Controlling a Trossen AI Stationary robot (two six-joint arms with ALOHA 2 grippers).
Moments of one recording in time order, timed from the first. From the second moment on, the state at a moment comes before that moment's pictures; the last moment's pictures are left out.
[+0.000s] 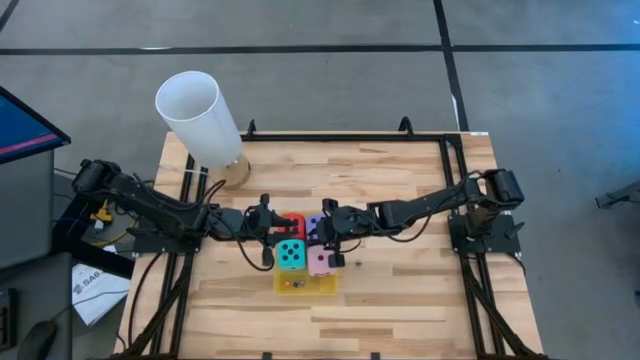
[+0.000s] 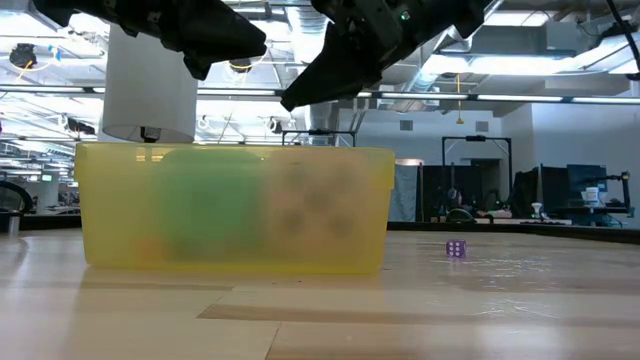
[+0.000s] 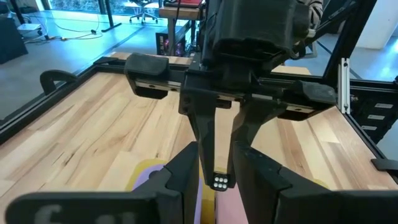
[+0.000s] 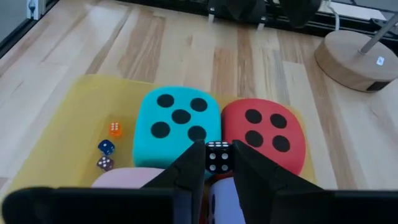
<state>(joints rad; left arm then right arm) -0.29 1.16 0.55 0.37 -0.41 -0.14 0.15 1.76 1.14 0.03 0.11 -0.08</state>
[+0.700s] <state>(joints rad) -0.29 1.16 0.55 0.37 -0.41 -0.14 0.15 1.76 1.14 0.05 0.11 -0.08</state>
